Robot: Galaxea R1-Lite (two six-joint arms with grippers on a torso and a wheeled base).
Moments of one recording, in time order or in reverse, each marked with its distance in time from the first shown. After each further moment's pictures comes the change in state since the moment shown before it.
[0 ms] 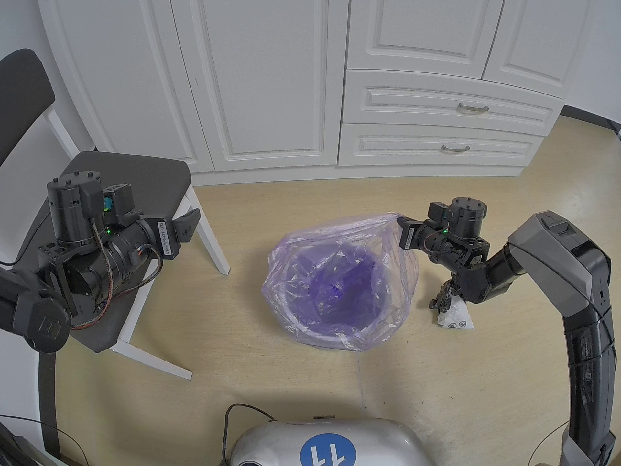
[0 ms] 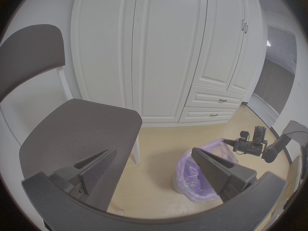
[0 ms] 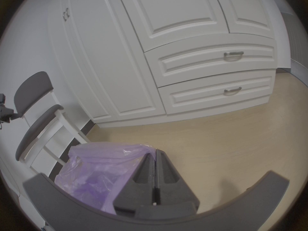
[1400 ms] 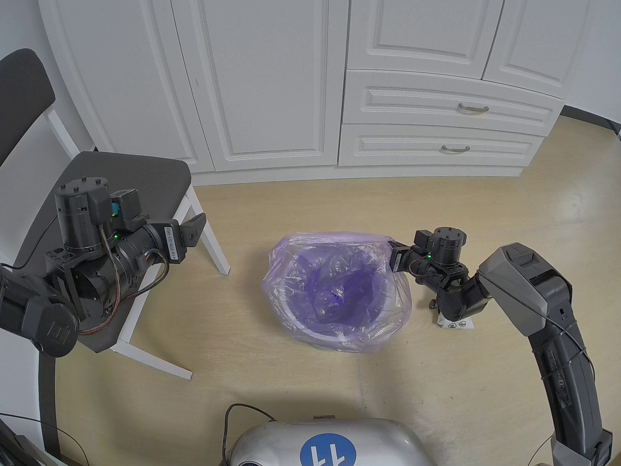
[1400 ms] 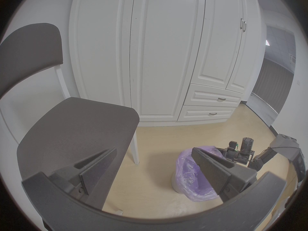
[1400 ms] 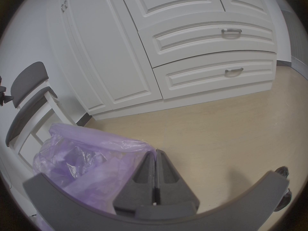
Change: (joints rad) left arm -0.012 0.032 0.016 -0.048 0.001 0.004; right arm -0.010 0.269 -0.225 -0.014 0.009 0.006
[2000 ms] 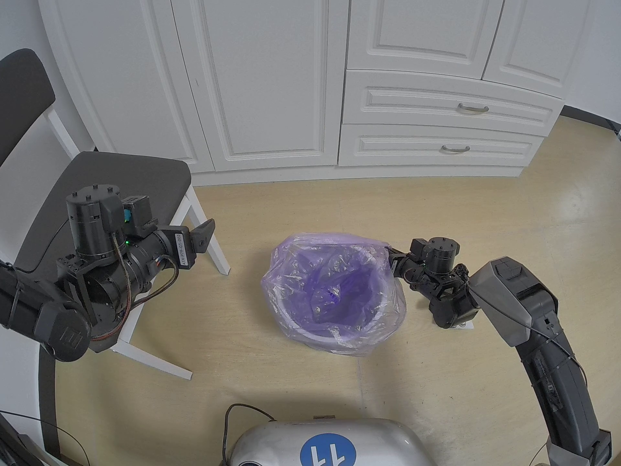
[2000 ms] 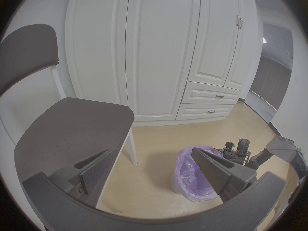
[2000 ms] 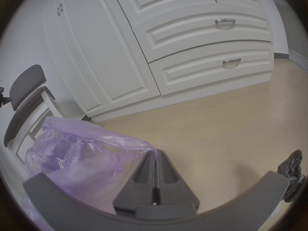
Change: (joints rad) left arm -0.019 0.049 0.010 -0.058 0.001 0.016; right arm -0.002 0.120 -0.131 -0.008 0.000 0.048
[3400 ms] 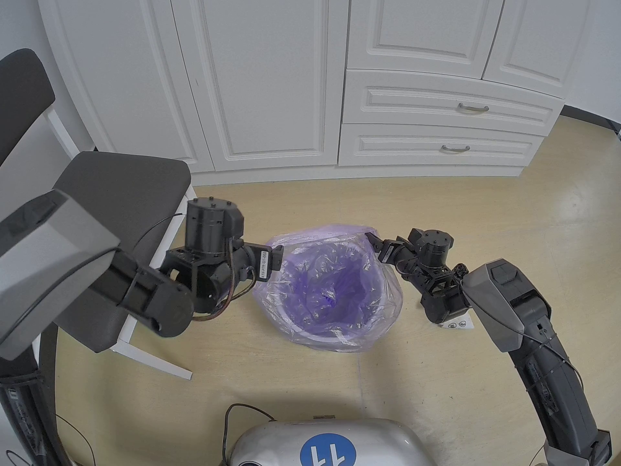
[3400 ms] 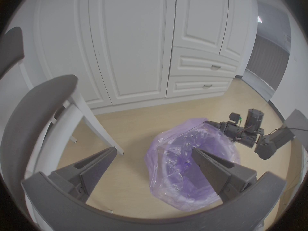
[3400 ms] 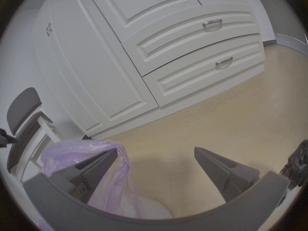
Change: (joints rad) left arm -0.131 0.386 -0.367 0.153 0.074 0.038; right arm 0.027 0.037 -0.142 0.007 -0.079 0.164
